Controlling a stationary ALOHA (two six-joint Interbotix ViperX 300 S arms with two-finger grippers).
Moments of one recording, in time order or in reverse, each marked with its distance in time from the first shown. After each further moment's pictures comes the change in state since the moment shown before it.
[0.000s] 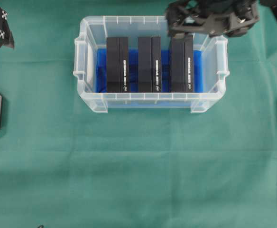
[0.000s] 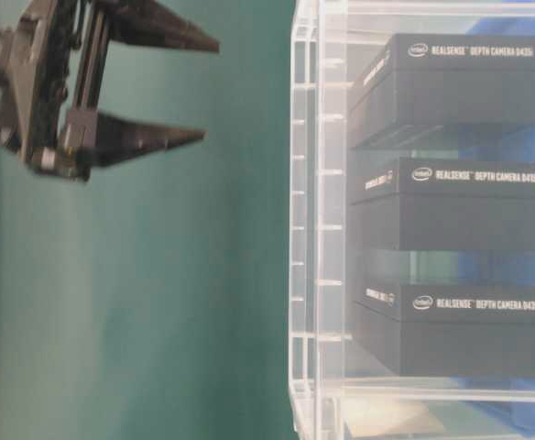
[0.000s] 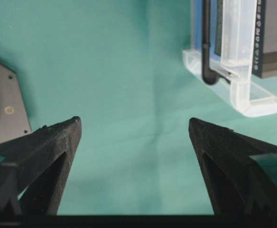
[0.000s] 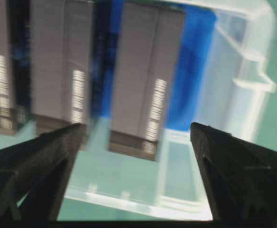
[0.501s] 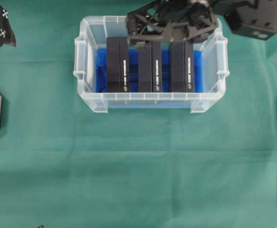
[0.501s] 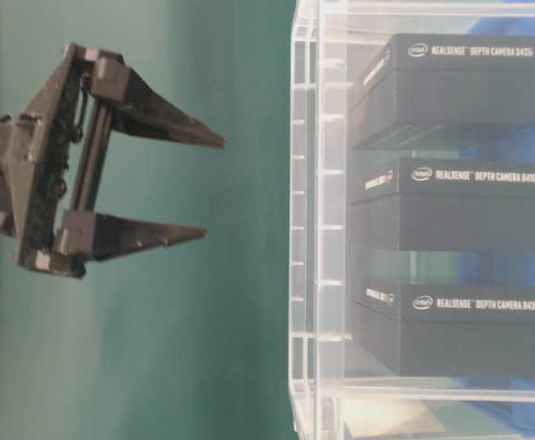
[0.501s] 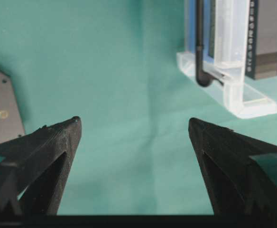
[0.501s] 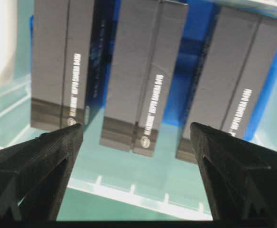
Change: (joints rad) left arm 0.002 -0.003 0.002 0.000 -0.031 0.006; right arm 0.052 0.179 -0.210 0.000 0.005 0.014
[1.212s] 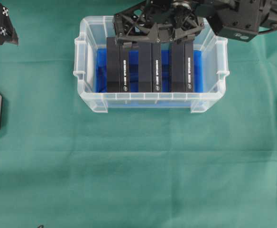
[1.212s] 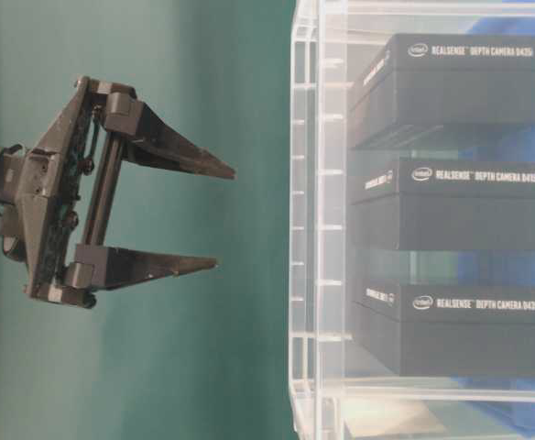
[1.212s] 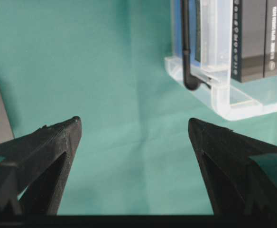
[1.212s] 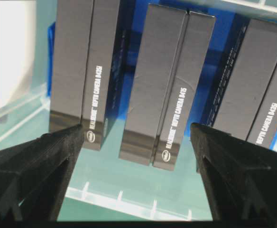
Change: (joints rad) left arm 0.000 -0.003 -0.002 -0.002 -0.025 0.002; right arm 0.003 0.060 -0.061 -0.006 -0.012 0.003
